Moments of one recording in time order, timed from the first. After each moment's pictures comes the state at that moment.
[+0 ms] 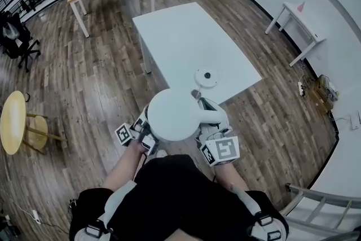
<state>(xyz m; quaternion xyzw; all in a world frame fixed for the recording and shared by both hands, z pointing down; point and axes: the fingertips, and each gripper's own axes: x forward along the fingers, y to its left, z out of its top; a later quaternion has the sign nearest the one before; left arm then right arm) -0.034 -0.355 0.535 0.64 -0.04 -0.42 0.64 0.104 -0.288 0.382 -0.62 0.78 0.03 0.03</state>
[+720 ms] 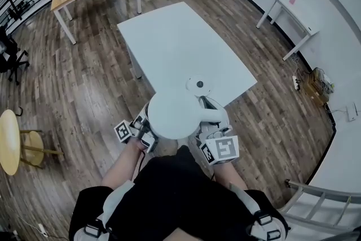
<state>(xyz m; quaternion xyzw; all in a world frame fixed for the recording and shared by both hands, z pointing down) 0.024 -0.433 0.542 0.64 -0.01 -0.39 0.66 0.155 -0.354 0.389 -0.66 0.75 0.04 0.03</state>
